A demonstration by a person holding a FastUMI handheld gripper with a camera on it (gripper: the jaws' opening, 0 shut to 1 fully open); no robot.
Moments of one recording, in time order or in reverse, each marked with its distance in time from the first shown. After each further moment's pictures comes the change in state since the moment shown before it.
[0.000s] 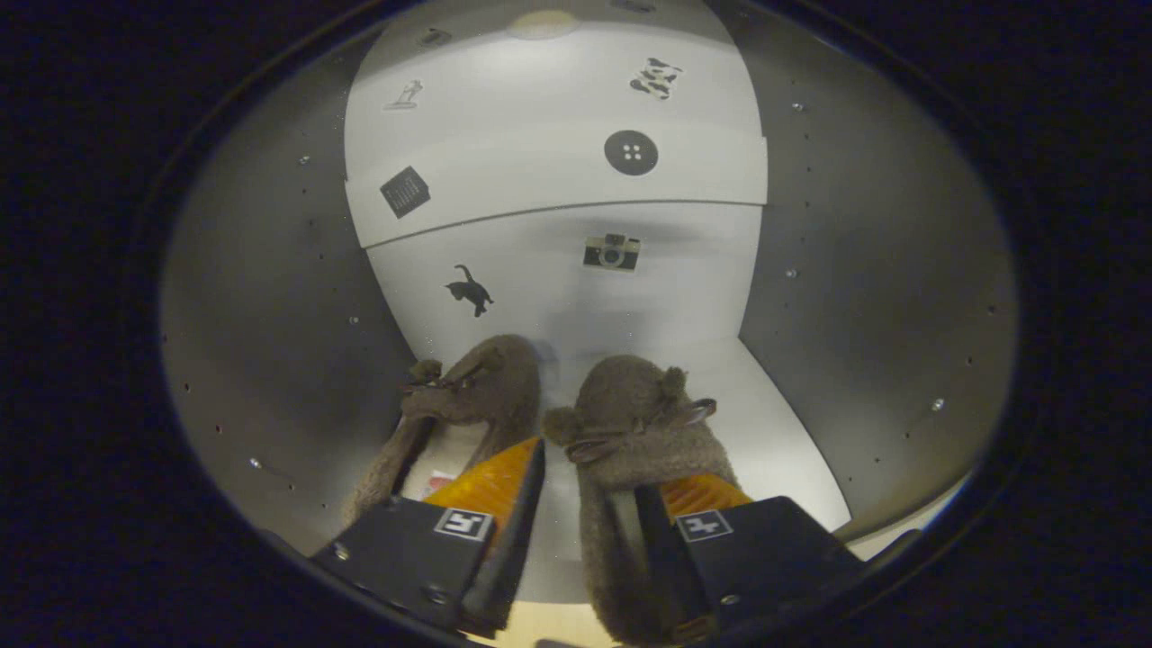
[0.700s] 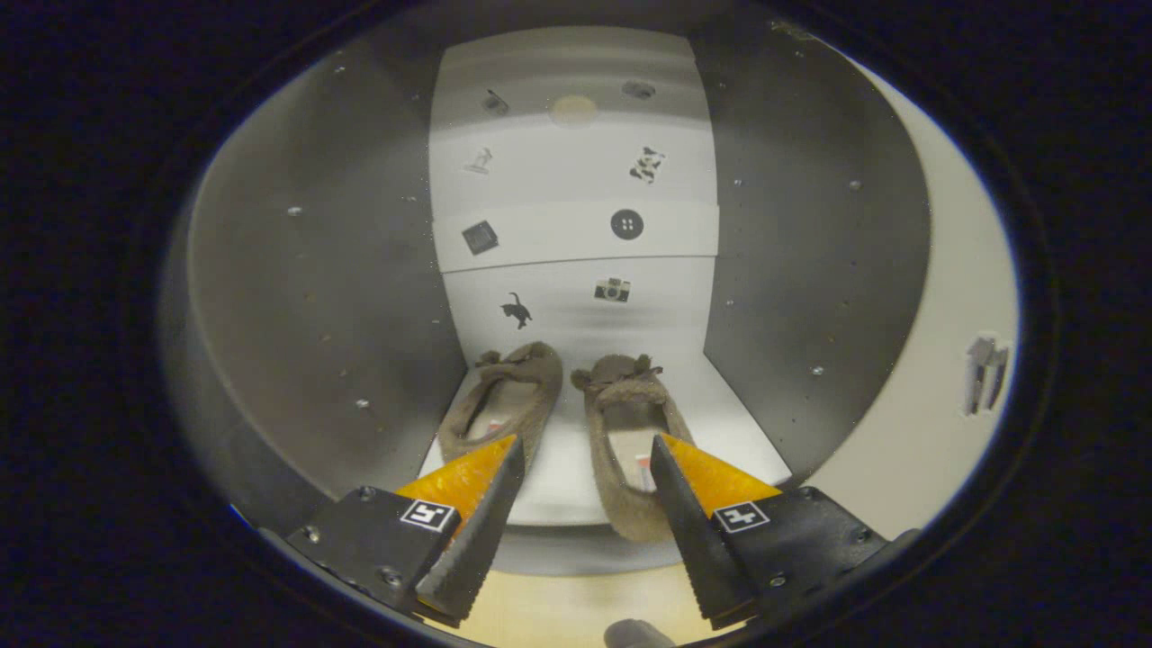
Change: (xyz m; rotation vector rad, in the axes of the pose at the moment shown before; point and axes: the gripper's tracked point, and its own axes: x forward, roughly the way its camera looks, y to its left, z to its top) arm -0.133 0.010 -0.029 -0.052 -0.181 0.021
